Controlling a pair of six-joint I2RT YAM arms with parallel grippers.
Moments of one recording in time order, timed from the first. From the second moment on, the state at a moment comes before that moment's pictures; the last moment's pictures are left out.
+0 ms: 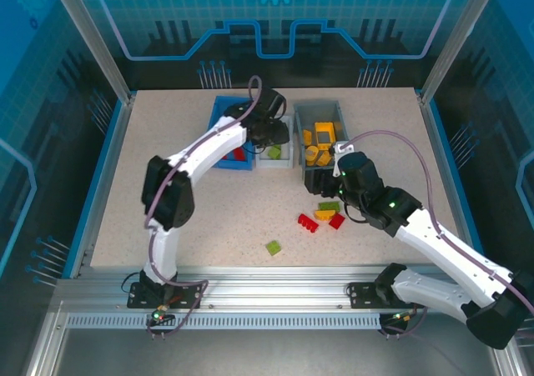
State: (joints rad) left arm -0.56 2.01 1.86 -0.83 0.00 -0.72; right arm 0.67 0.97 0.90 -0.53 0.17 0.46
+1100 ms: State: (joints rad) left arm -0.93 1.32 0.99 -0.59 -0.01 -1.12; right arm 0.59 1.31 0.92 -0.91 0.22 0.36
